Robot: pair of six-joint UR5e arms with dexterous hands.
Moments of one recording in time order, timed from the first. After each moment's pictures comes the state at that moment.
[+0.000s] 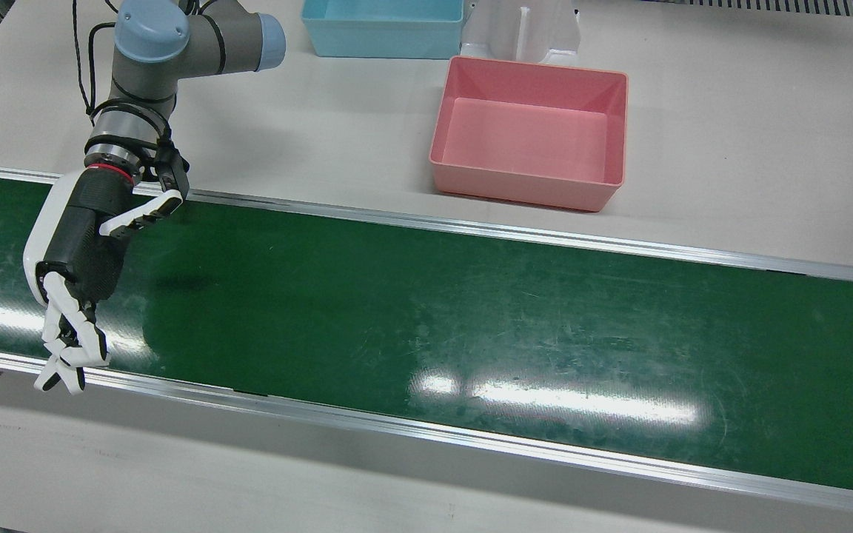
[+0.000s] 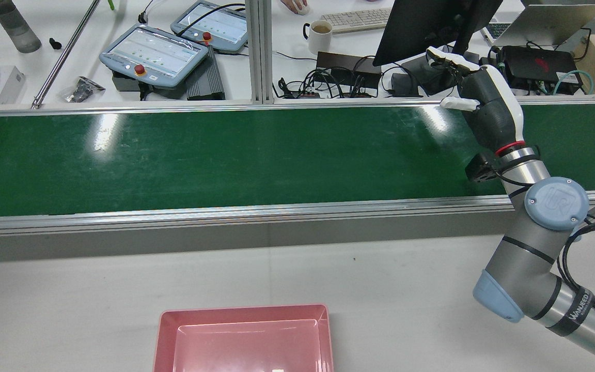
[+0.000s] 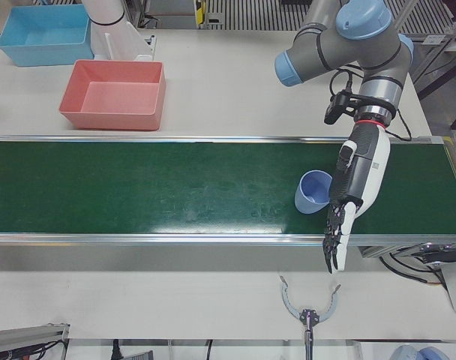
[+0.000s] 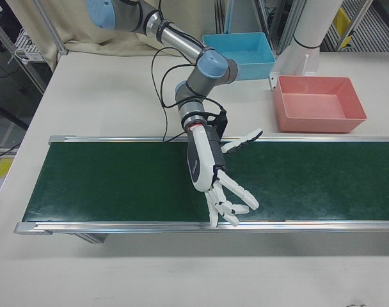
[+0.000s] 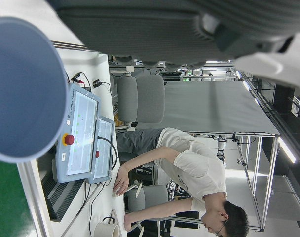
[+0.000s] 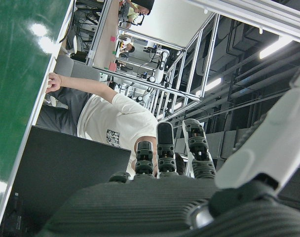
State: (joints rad) left arm -1.41 -1.80 -1.68 0.24 1.81 0.00; right arm 0.83 -1.30 1.80 -3.31 -0.85 -0.43
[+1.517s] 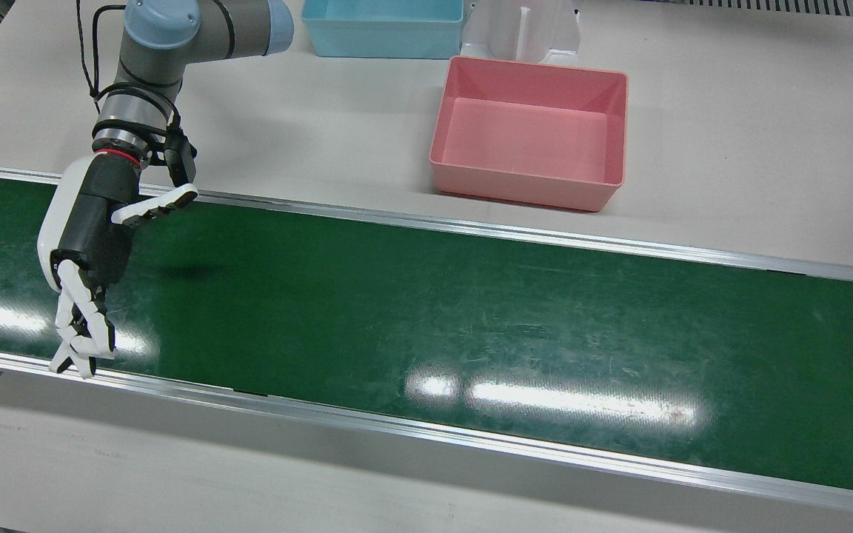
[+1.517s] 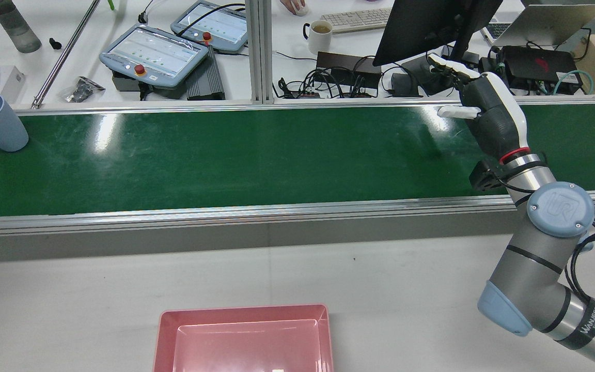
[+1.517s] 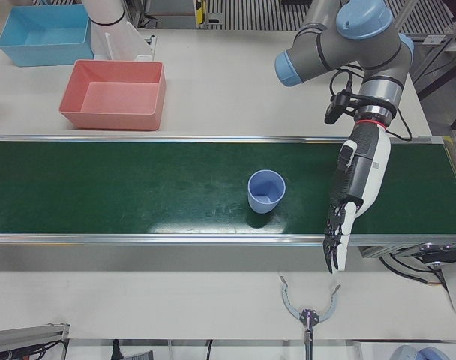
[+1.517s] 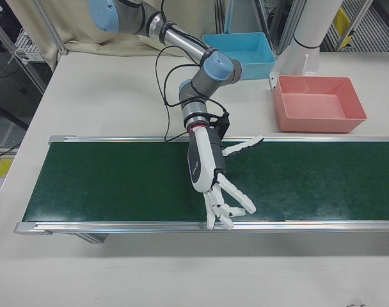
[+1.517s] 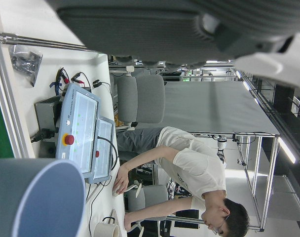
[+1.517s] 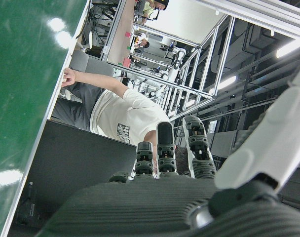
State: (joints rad) left arm -1.41 -1.80 -1.68 0.24 1.81 0.00; right arm 0.81 -1.32 1.88 -3.44 -0.85 -0.43
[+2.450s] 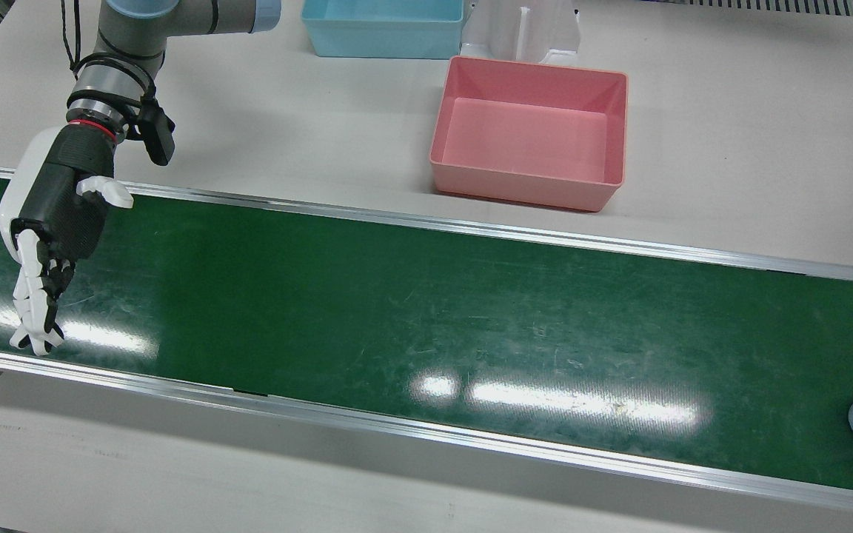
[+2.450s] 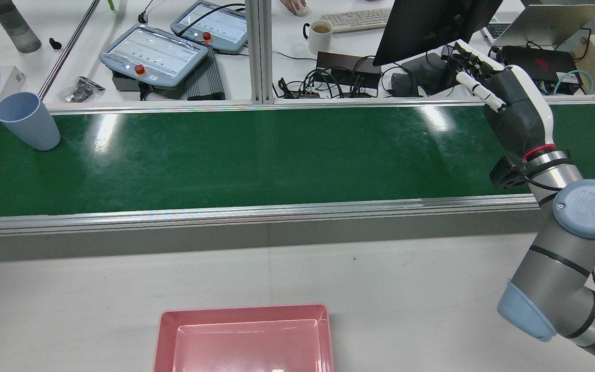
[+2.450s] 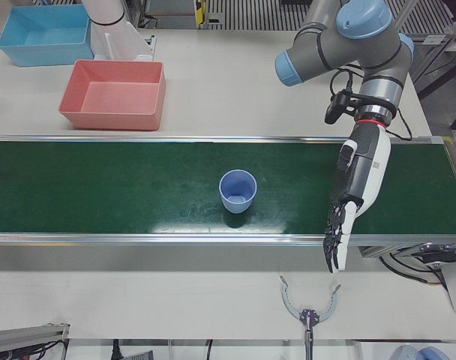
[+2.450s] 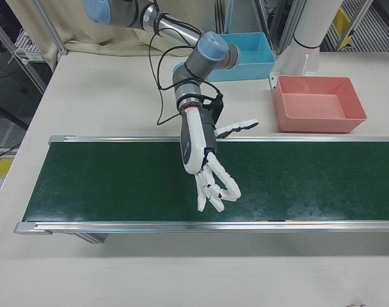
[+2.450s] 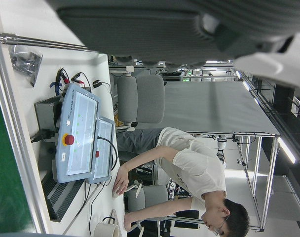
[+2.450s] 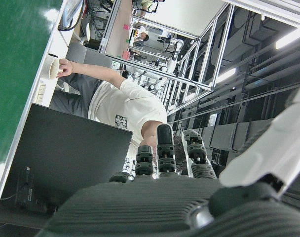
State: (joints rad) left arm -1.41 -1.80 -1.68 0.24 1.81 0.00; right arm 0.83 -1.37 1.96 -3.51 -0.85 -0.38
